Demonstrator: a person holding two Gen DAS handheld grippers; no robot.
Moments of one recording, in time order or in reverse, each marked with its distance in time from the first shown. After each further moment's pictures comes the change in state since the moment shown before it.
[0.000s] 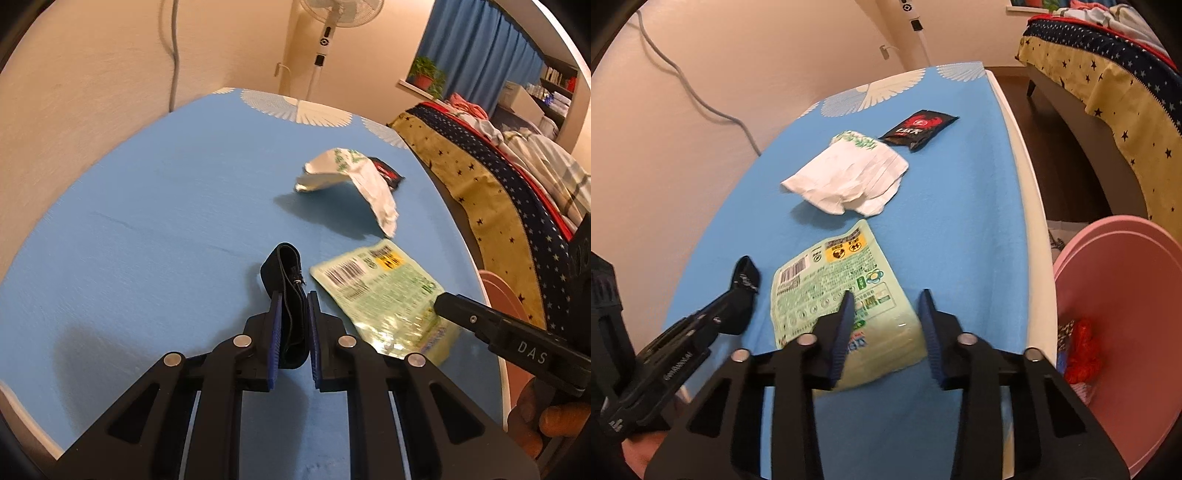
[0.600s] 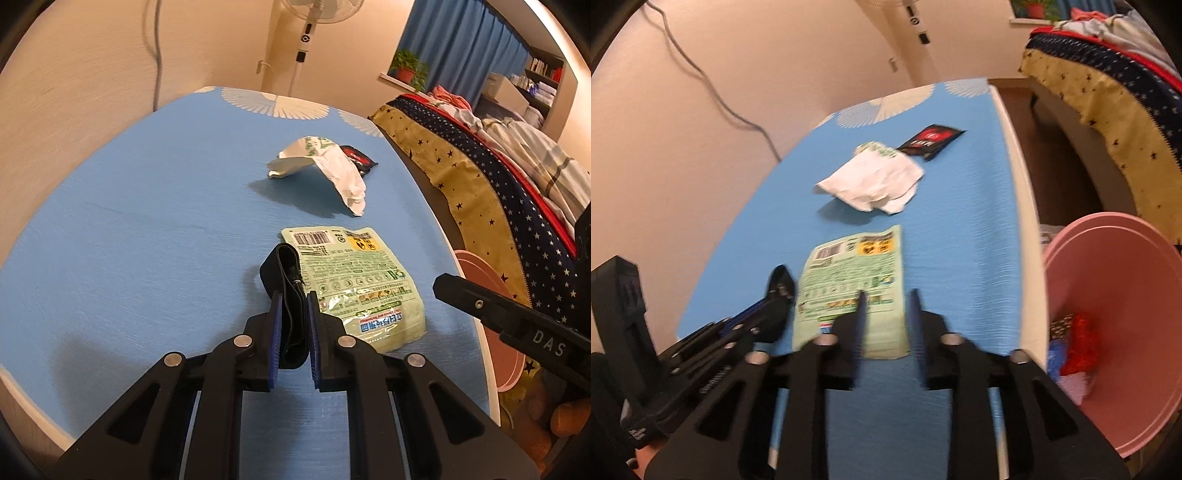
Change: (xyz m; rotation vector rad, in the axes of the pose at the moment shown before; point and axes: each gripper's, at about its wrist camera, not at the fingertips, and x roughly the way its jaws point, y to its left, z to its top) left arm -0.016 -0.013 -0.014 0.032 0.010 -0.040; right arm -0.035 0.013 -0.014 -0.012 -0.062 -0.006
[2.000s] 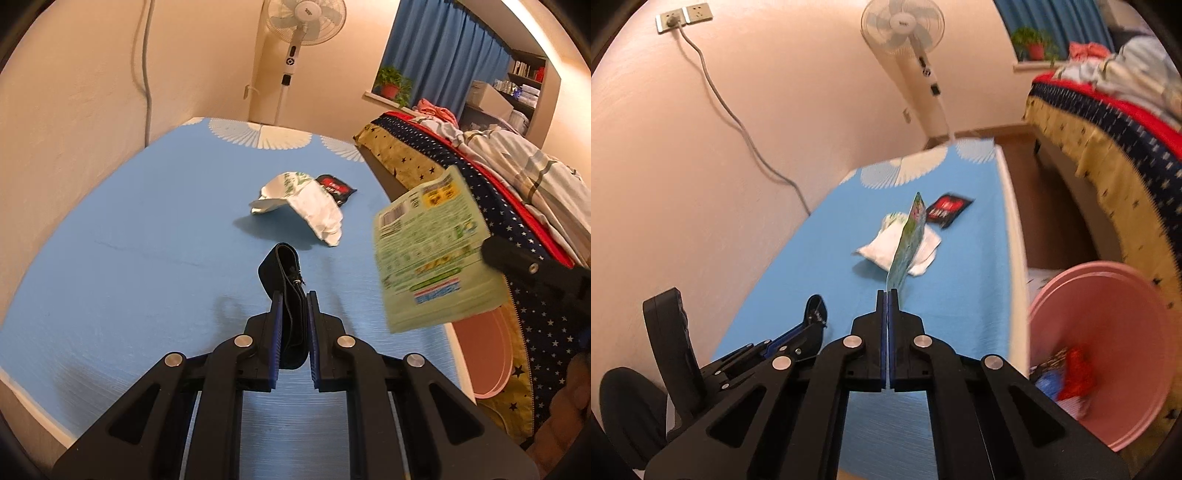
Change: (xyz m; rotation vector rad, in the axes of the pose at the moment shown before) left arm -0.029 -0.015 0.010 0.047 -0.088 -0.030; right arm -0.080 0.022 0.017 -0.037 -0.204 0.013
